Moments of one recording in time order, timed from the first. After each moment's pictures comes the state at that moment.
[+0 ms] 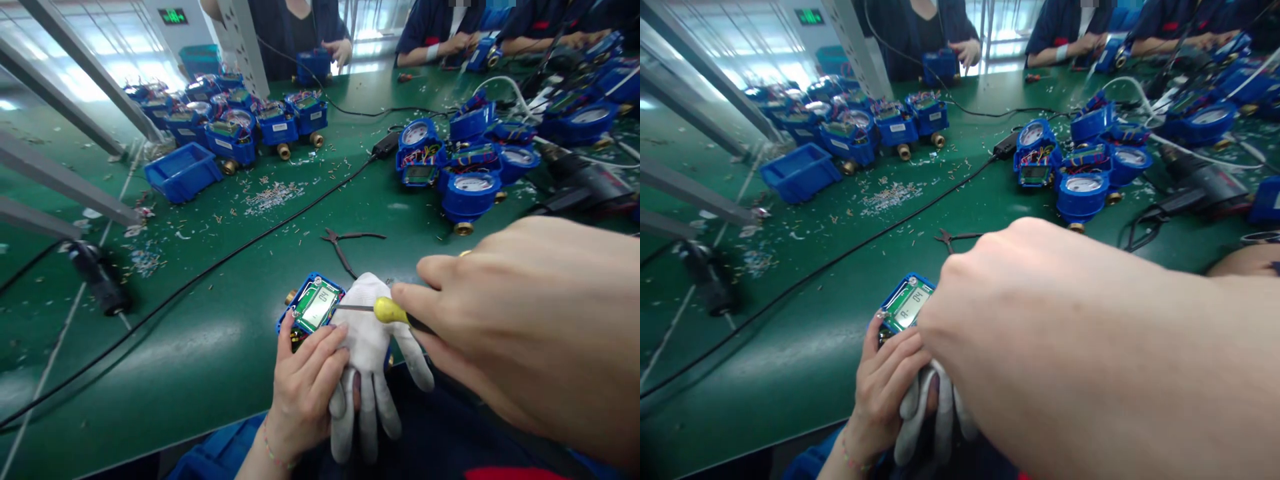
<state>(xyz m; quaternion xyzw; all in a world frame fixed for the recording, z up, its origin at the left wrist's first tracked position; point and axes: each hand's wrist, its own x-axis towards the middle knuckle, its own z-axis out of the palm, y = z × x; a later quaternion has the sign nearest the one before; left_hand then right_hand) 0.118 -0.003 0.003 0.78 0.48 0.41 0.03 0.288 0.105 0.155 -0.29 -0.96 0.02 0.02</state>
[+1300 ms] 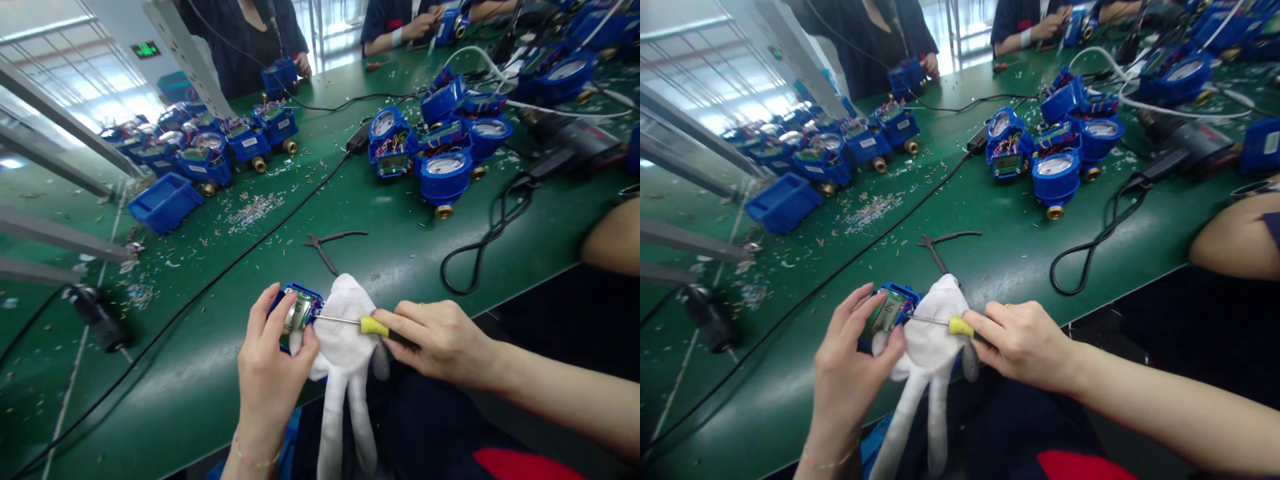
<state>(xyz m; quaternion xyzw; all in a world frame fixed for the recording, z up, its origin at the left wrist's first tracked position) 0.111 0.032 0.025 0.69 0.64 0.33 0.03 0.354 0.065 0.013 -0.30 -0.93 0.05 0.22</state>
